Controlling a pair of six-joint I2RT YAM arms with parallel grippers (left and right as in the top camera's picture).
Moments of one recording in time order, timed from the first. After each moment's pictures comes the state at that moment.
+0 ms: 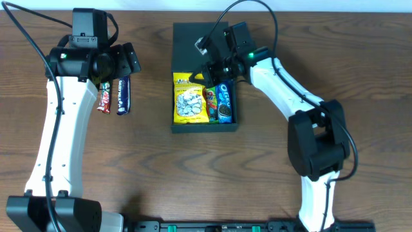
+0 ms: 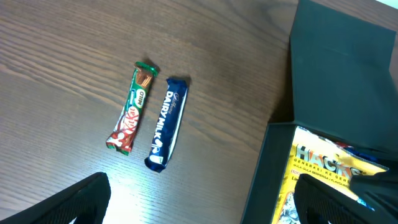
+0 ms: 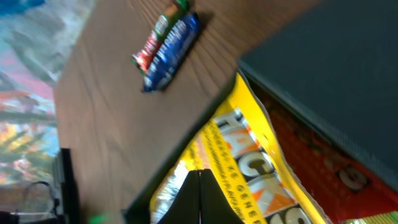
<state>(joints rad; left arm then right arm) -0.04 1.61 1.63 -1.05 -0.06 -0.35 0.41 2.16 1.69 -0.54 -0.80 0.04</state>
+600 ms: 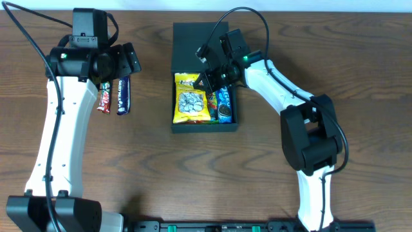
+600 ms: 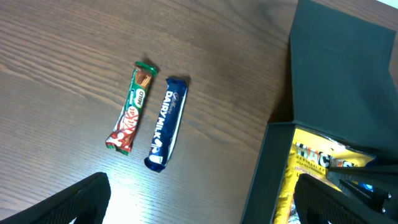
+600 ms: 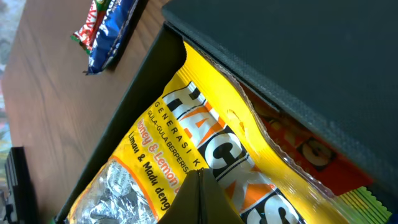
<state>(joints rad) -0.04 1.61 1.63 -1.05 -0.06 -0.35 0.41 2.22 1.69 -0.58 -0.70 0.01</state>
